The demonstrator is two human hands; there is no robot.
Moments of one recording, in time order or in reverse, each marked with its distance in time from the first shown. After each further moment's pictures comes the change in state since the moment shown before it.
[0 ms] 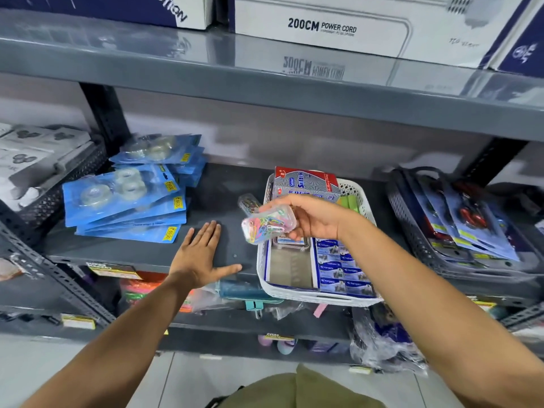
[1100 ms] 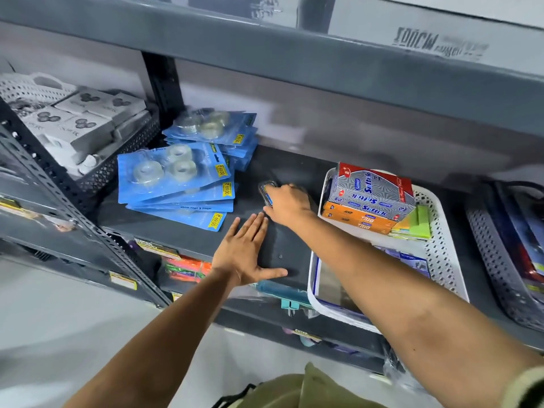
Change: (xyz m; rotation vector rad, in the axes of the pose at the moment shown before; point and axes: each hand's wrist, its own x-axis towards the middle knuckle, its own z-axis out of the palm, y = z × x) left_hand 0.003 -0.002 0.002 -0.016 0.020 0.014; right_hand 0.186 0.017 0.062 -1.546 0.509 -0.247
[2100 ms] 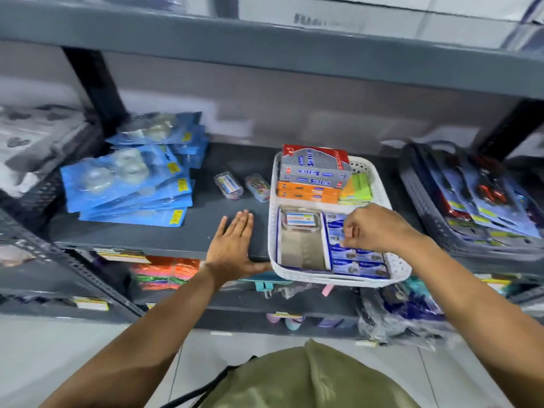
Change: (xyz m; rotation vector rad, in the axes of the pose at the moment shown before) left_hand -0.008 0.054 -0.001 -0.016 -0.017 0.118; right_hand -0.213 0.147 -0.067 0.042 -0.252 0.210
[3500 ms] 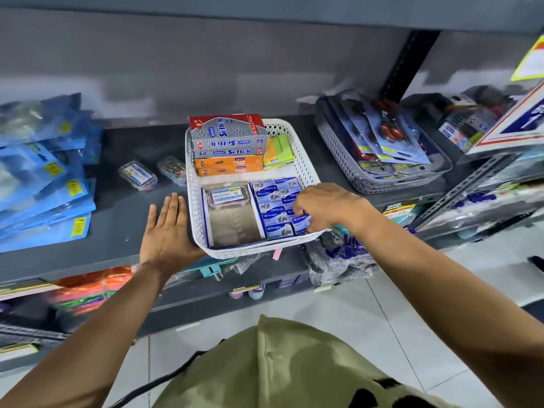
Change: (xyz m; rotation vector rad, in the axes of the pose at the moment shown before) left_hand 0.015 0.017 0.007 0.090 -0.015 0.007; right_hand -0.038 0.029 0.023 -0.199 -0.163 -0.004
